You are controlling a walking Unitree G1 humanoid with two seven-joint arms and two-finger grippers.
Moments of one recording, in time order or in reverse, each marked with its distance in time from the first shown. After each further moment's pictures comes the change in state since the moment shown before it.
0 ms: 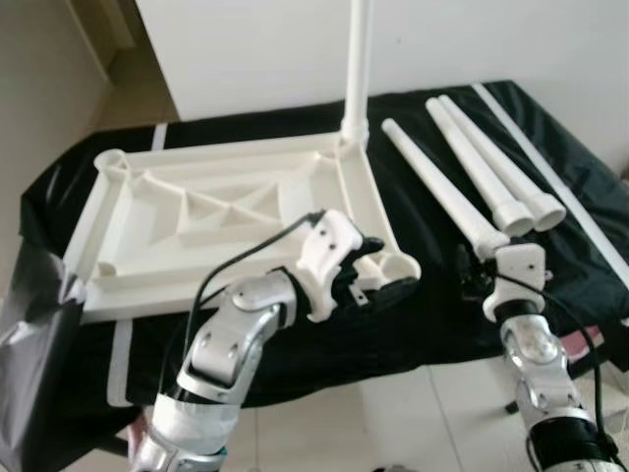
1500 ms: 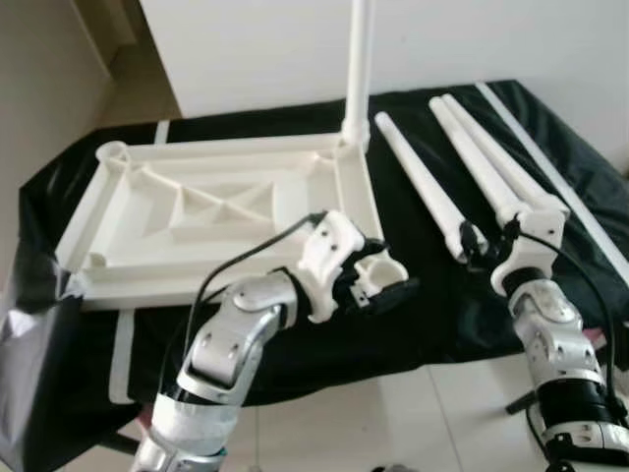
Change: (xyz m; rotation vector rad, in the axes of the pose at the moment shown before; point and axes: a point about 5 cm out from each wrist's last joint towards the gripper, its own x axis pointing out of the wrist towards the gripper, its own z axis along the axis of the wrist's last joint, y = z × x) left arm -0.001 -0.004 -0.001 0.019 0.026 -0.019; right arm 0.035 -0.012 0.018 0.191 0.108 0.064
